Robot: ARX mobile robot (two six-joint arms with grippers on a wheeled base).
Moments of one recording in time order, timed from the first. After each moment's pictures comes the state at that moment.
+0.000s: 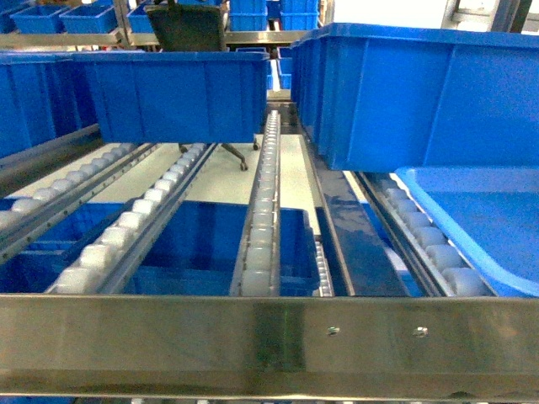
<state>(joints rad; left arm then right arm) -0.10 0.72 0.44 0.26 -0.14 0.09 -0.11 0.30 0.35 -0.01 0.00 -0.04</state>
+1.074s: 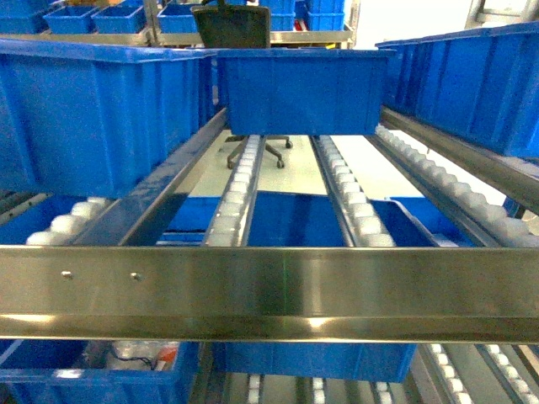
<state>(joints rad) -0.10 0.72 0.44 0.27 -0.14 0.09 -0.11 0.30 0.35 -0.01 0.00 -0.04</state>
